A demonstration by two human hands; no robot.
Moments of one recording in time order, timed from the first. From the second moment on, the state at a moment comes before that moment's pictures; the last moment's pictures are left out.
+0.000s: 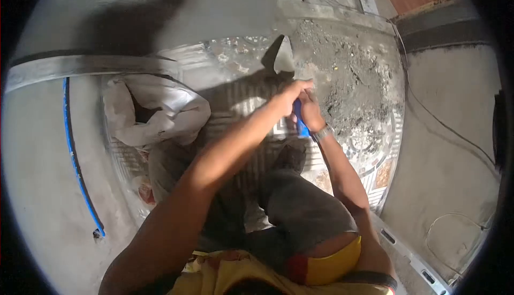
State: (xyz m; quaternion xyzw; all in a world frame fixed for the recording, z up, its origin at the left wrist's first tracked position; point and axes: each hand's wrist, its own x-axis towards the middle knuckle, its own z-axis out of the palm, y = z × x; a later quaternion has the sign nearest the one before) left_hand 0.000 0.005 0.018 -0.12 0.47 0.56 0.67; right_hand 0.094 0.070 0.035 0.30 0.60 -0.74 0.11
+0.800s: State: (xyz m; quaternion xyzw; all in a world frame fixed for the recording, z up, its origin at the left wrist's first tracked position) left_hand 0.048 -0.082 -0.025 0.37 0.64 0.67 0.10; right_hand 0.097 0.027 0.048 0.25 0.72 -0.60 0.25
